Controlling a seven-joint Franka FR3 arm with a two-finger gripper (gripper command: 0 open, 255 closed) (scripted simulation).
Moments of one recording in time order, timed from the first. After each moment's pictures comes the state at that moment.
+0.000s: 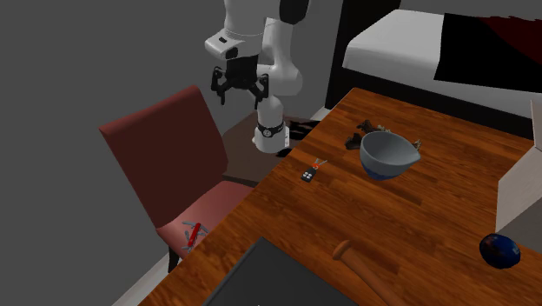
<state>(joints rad) 0.01 -0.75 0.06 -2.40 -0.12 1.61 -0.17</state>
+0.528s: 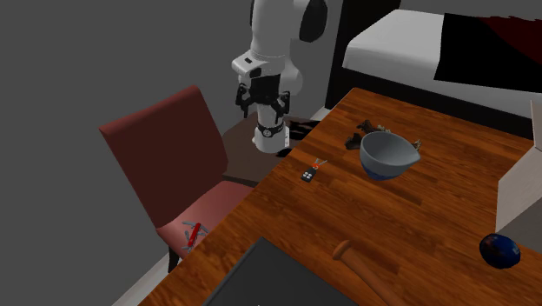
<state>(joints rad) 0.04 -0.82 0.16 -2.57 0.00 1.71 0.03</state>
